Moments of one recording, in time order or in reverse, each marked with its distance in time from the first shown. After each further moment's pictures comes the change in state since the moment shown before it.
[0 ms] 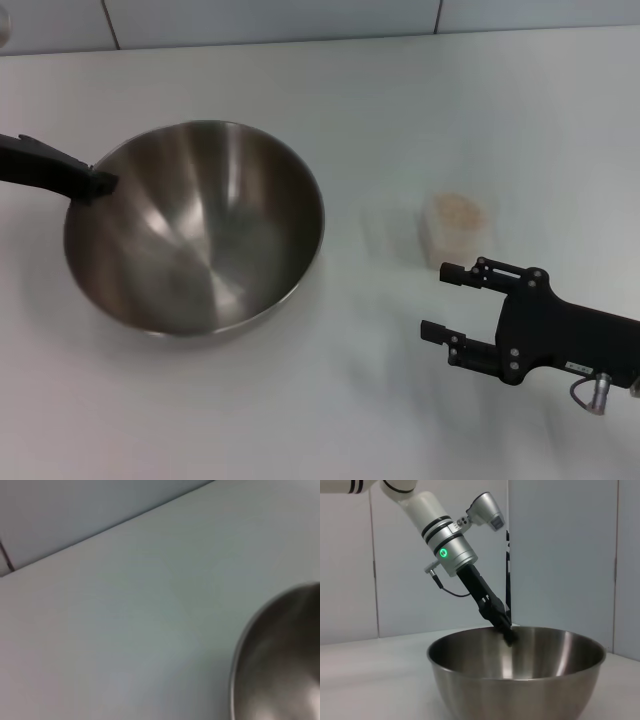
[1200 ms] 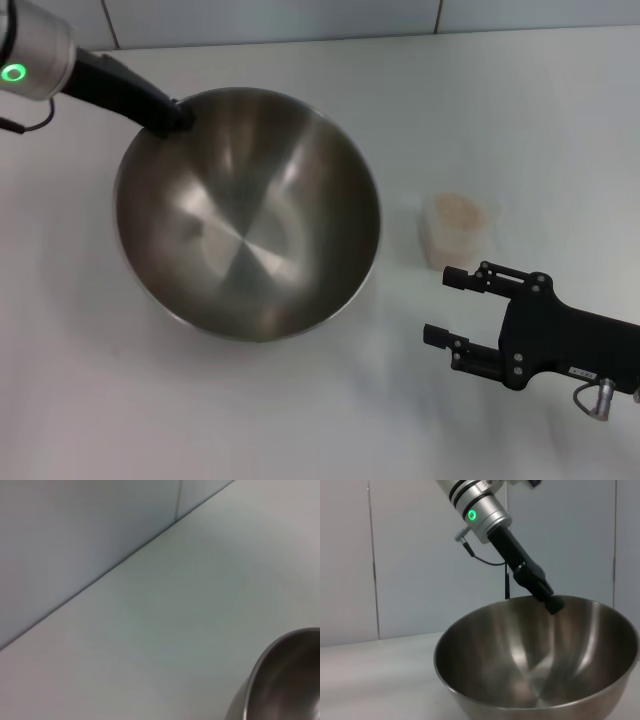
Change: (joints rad) left arm -0.181 -0.005 0.014 0.020 -0.005 0.100 -0.026; right arm -0.013 0.000 0.000 0.000 0.002 -0.009 0.000
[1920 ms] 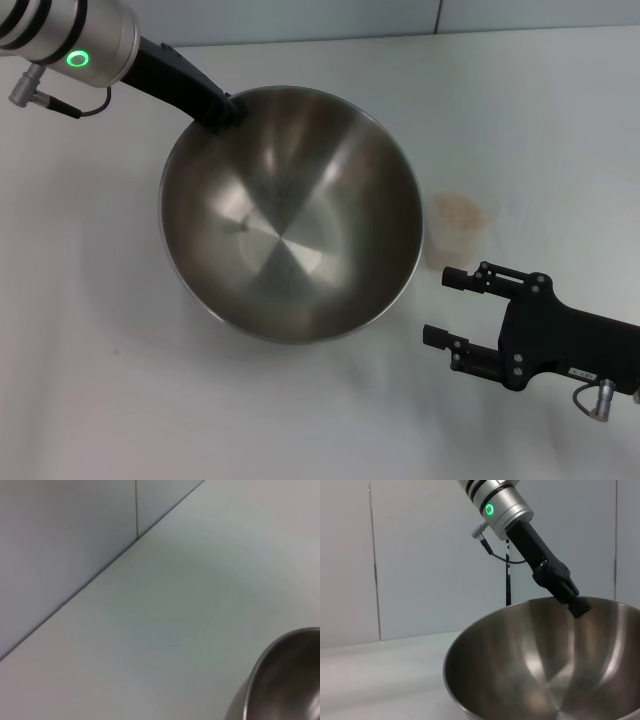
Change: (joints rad) left arm -0.088 -0.007 0.100 -0.065 -0.026 -0.046 -0.011; right arm 0.000 0.000 0.000 0.003 0.000 -0.004 0.000
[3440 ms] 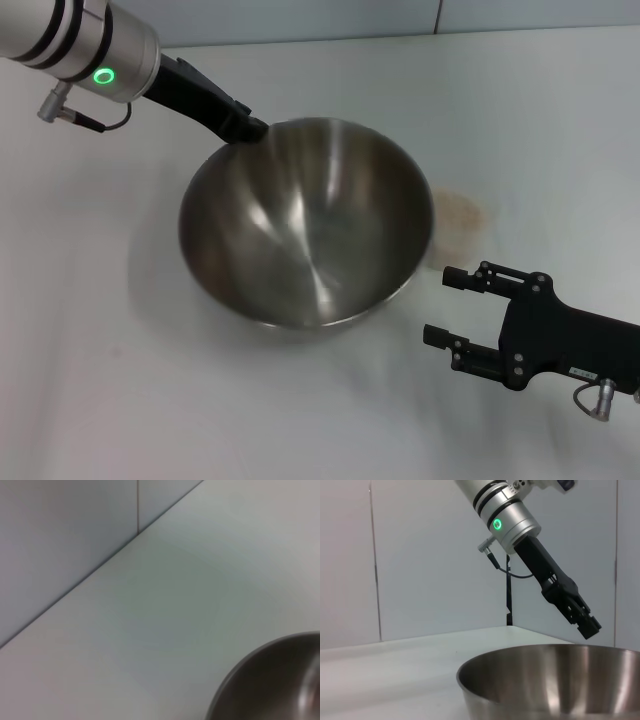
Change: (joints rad) left arm -0.011 0.002 0.047 -0.108 -0.031 -0.106 0.000; right arm 0.001 -0.002 0.000 0.000 0.000 -0.002 0.000
